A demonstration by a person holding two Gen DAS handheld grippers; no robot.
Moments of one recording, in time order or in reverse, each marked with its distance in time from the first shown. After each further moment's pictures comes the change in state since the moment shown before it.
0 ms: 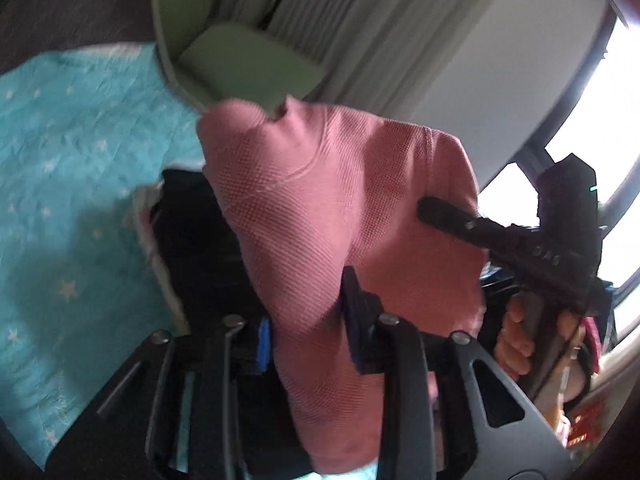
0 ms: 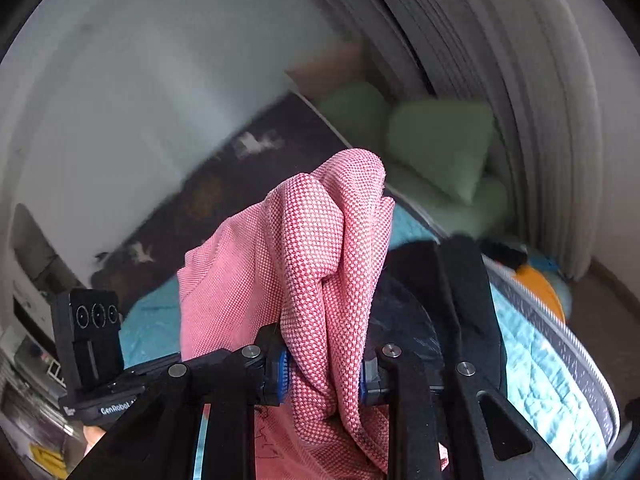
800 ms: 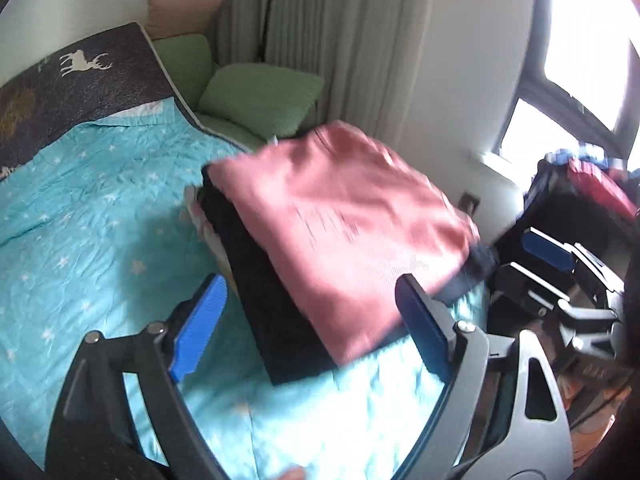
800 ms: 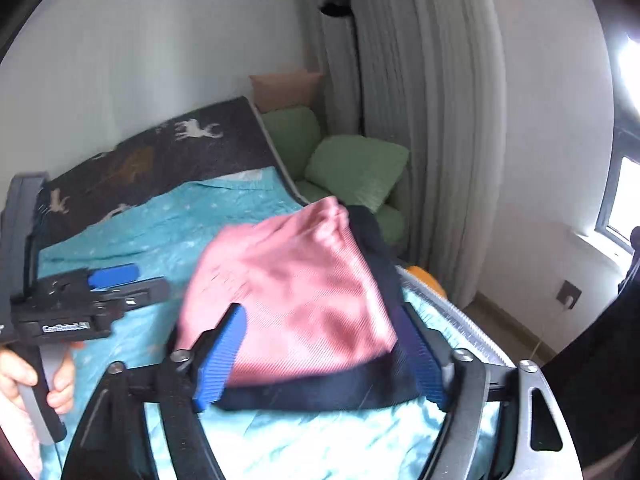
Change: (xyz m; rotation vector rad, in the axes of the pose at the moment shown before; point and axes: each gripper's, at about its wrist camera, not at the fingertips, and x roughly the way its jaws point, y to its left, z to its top) left arm -0.068 -0.057 -0.105 0.279 -0.106 0.218; right arm -0.100 0.069 -0.169 -0.258 -0.233 -0.378
